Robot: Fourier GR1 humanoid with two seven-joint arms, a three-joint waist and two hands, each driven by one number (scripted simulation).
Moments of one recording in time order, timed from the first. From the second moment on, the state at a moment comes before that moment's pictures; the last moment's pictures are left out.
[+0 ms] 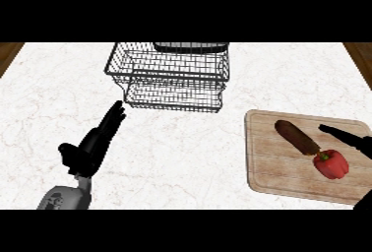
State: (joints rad) left arm -0.11 0.19 -0.14 -1.39 0.11 -0.04 -0.07; right arm -0.04 -0.62 -0.10 -1.50 0.50 0.71 -0.15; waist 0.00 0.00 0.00
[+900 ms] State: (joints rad) left arm -0.11 0.13 -0.09 -1.37 0.04 -0.07 -0.08; right arm -0.09 -0.49 -0.15 -1.41 0.55 0.65 -0.31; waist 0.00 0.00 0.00
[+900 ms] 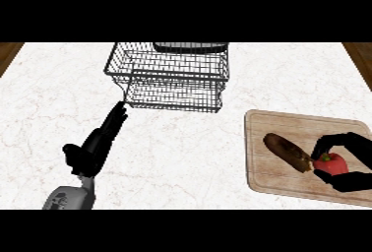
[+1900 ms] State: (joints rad) left arm -0.12 0.11 -0.07 -1.35 0.01 -0.09 -0.09; right arm -0.20 -0.38 -0.21 -1.60 0.80 0.43 0.13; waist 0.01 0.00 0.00
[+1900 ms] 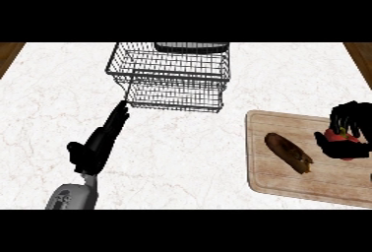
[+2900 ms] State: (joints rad) left arm -0.11 0.11 -0.06 -1.37 0.01 -0.12 -0.07; right arm -0.92 -0.16 -0.18 -1.71 0.59 0.50 0.75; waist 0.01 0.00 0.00
